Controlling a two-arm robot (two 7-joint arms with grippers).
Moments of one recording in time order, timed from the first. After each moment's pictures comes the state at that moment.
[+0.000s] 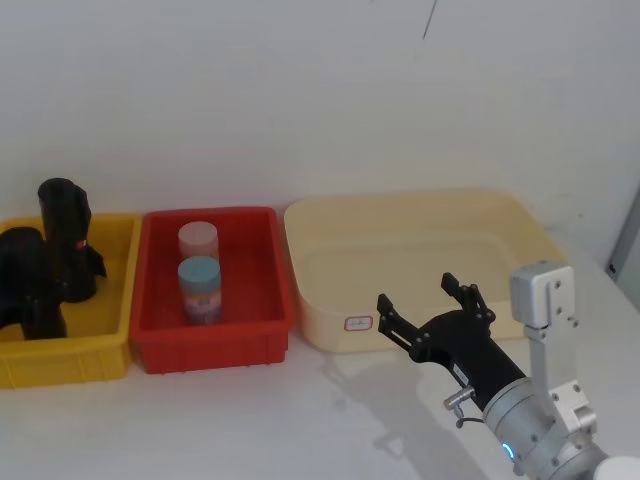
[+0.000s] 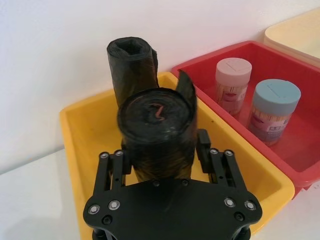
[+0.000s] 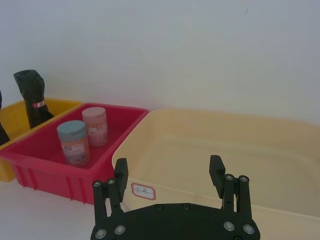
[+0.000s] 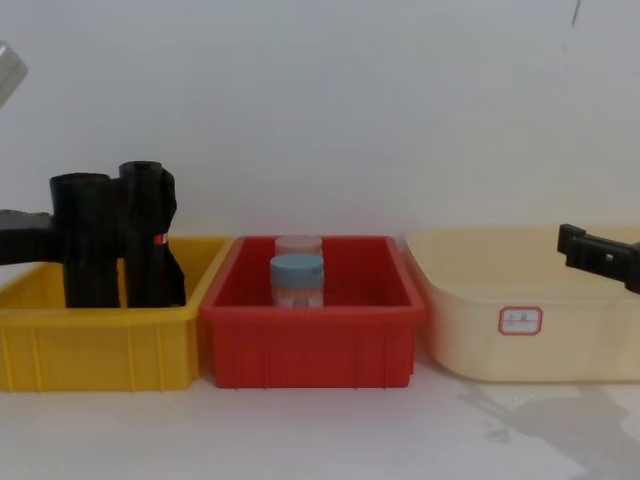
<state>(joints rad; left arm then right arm) -0.43 0.44 0.29 -1.35 -0.35 0.19 -0.34 -0.01 0.34 -0.23 -1.77 0.29 0.03 0.07</state>
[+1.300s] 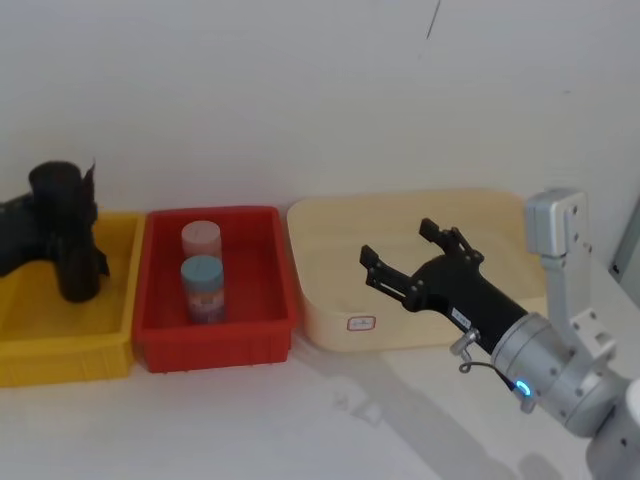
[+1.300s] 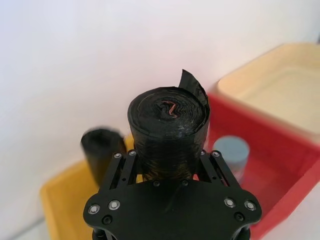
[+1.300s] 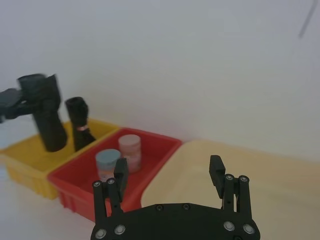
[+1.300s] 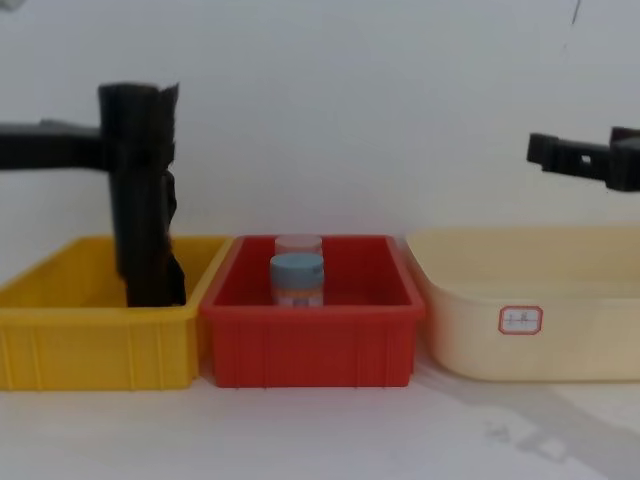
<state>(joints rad) -0.55 0.45 0.31 -1.36 -0.38 0.18 -0.48 0.12 0.40 -0.21 -1.79 0.41 0.13 0.26</state>
